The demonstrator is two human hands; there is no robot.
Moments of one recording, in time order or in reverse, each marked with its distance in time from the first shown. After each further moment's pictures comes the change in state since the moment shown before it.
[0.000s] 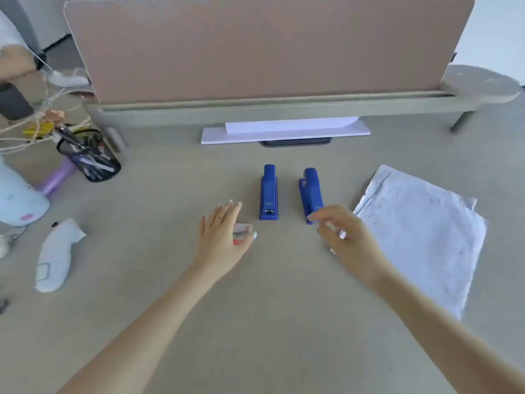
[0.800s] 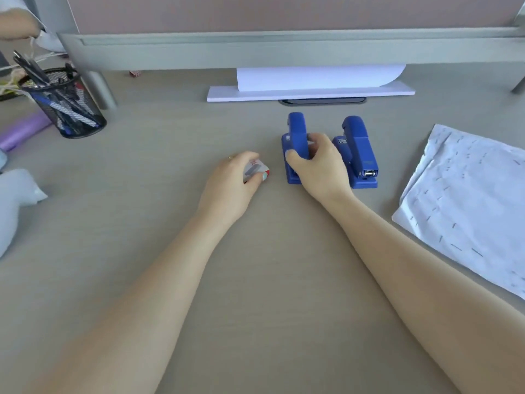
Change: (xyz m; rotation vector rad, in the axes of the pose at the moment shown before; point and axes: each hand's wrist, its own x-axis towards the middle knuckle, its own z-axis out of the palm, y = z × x) left_hand 0.053 -0.039 0.035 -0.193 0.224 0.089; right_hand 0.109 0.049 0.122 -0.091 0.285 0.007
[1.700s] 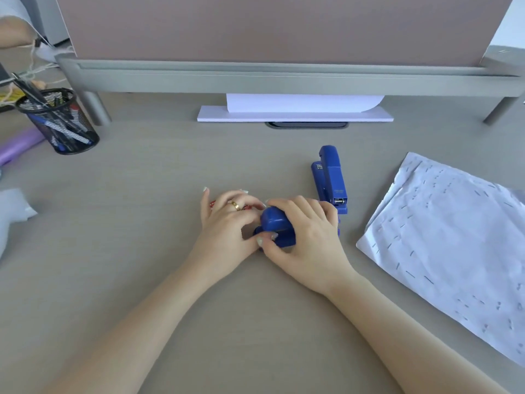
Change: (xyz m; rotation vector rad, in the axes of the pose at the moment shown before) left_hand -0.040 0.027 0.004 0.113 -0.015 0.250; right_hand -0.072 0.004 -0.045 -0.332 -0.117 -0.468
